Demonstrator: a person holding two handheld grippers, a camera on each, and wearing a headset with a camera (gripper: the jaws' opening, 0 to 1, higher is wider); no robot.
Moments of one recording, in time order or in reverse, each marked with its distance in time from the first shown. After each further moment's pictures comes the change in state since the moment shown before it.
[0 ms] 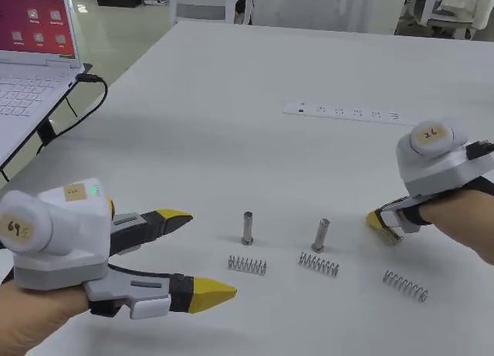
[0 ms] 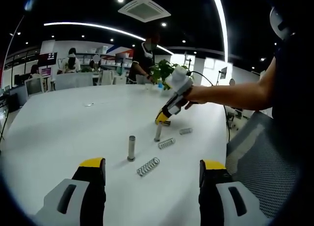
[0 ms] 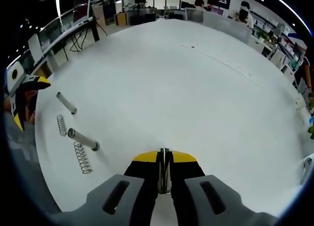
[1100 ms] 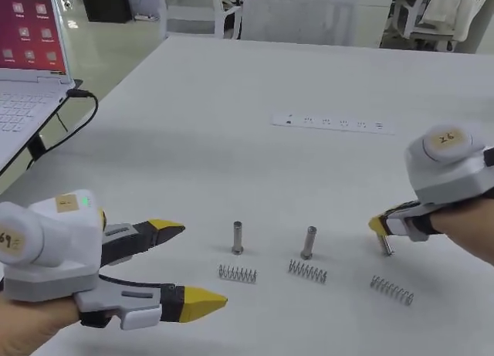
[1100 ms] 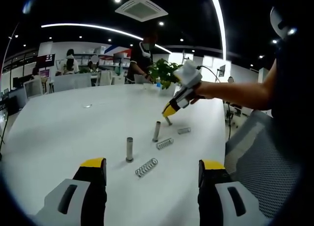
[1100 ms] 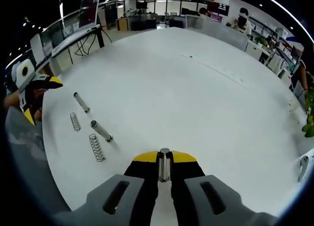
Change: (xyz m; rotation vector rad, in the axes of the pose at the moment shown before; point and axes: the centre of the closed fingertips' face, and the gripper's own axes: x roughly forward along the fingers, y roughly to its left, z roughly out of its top) left arm 0.000 -0.005 0.003 0.021 0.008 -0.007; right arm -0.040 0.005 -0.004 -0.012 -0.053 -0.008
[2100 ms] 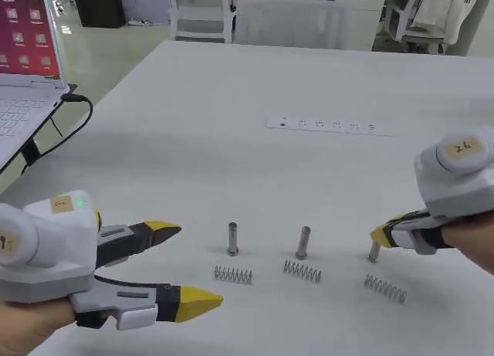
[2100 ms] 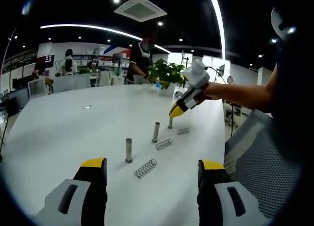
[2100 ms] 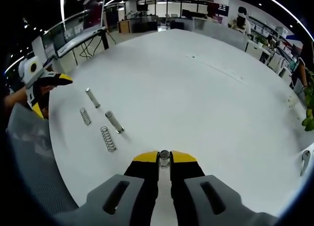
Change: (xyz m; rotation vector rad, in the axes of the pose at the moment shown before) left arm 0.000 -0.003 0.002 0.008 -0.001 -0.004; right arm -0.017 0.013 -0.014 0.011 -0.013 0.021
